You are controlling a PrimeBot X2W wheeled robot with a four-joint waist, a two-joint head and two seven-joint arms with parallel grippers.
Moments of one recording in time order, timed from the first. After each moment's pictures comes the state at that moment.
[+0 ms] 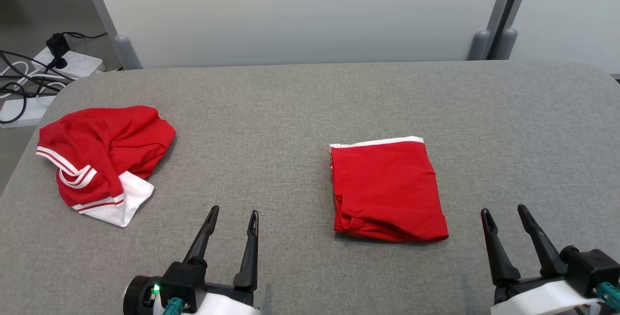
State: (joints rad) left arm 0.02 0.05 -0.29 0.10 -0.18 0.12 -0.25; right arm 0.00 -0.13 0.11 0.17 0.31 0.13 -0.25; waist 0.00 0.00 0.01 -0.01
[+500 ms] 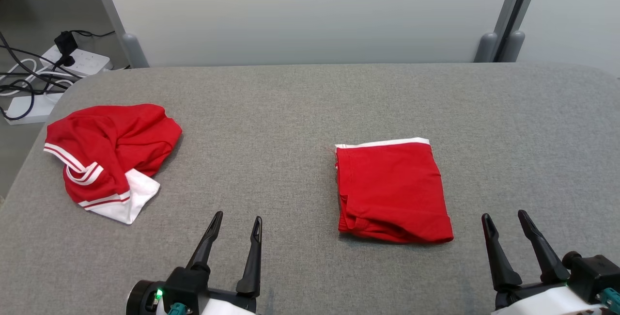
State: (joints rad) left arm 0.04 0.05 -0.30 0.10 -0.18 0.12 -0.25; right arm 0.04 -0.14 0.11 0.15 0.34 0.13 -0.25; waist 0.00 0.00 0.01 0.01
